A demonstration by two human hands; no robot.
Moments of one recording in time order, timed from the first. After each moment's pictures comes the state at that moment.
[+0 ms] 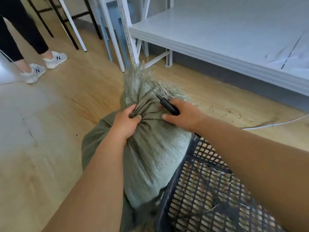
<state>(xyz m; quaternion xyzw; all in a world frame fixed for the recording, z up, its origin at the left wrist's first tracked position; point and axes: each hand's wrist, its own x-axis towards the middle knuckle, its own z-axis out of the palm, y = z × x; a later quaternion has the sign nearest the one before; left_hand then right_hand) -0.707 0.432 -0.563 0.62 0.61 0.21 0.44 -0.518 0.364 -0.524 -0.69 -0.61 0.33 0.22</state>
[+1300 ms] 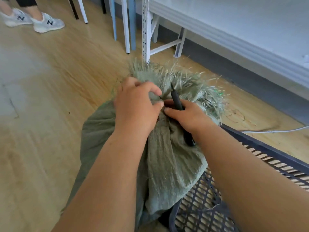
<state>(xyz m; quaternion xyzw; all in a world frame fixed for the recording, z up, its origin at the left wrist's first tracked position) -0.734 0.393 -0.549 0.74 0.59 0.27 0.18 -0.594 0.372 -0.577 -0.72 -0.43 0.41 0.36</state>
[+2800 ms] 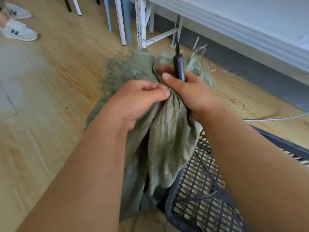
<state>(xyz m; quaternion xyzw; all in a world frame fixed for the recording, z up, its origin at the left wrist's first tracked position) -0.730 0.388 -0.543 0.58 0.48 0.30 0.59 -0.584 0.373 -0.553 -0.56 -0.42 0.48 0.52</state>
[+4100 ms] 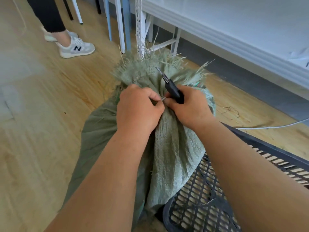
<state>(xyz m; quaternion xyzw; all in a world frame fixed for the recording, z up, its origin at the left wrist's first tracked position) -0.715 0.382 -0.557 0.71 0.59 0.32 0.21 -0.585 0.359 -0.550 -0.73 -0.57 0.19 0.32</state>
